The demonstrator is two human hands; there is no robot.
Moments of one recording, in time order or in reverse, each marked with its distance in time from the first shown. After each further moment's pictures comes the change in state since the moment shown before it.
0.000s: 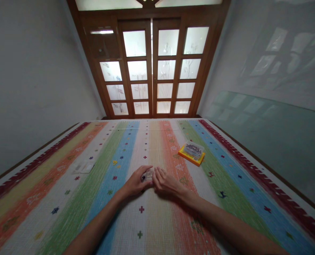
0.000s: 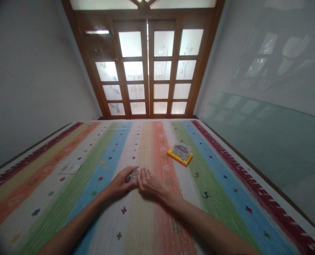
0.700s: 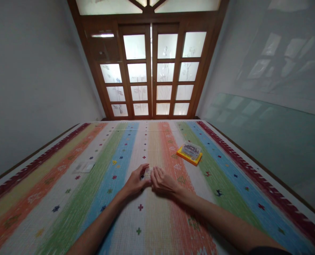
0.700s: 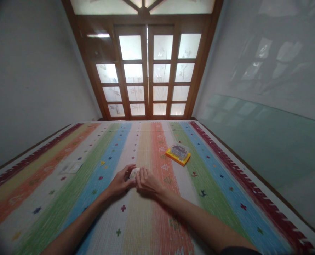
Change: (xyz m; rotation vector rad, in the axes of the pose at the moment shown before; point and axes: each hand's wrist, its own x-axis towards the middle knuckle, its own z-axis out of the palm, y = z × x) left_hand -0.002 -0.011 0.013 -0.221 0.110 -0.088; right_hand 0.006 -0.006 -0.002 -0.021 0.006 0.049
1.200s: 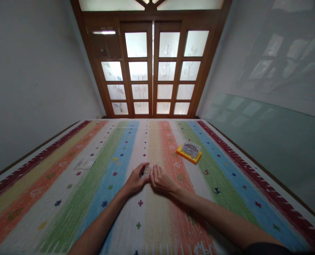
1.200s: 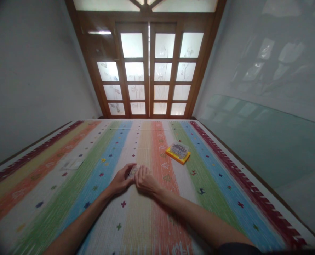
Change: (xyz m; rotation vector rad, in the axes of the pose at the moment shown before) left_hand -0.006 -0.005 0.004 0.055 0.033 0.050; right_hand 0.002 -0.011 -0.006 -0.043 -0.065 0.032
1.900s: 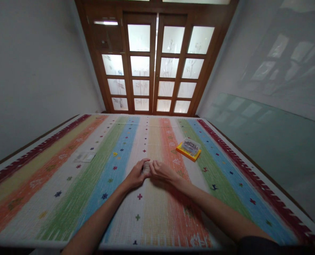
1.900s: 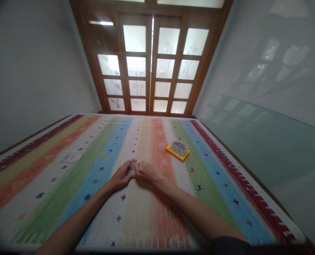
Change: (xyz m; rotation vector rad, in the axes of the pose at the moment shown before) left_hand -0.001 0.003 0.001 0.093 0.009 0.009; right_hand 0.023 0.030 -0.033 0.296 -0.355 0.027
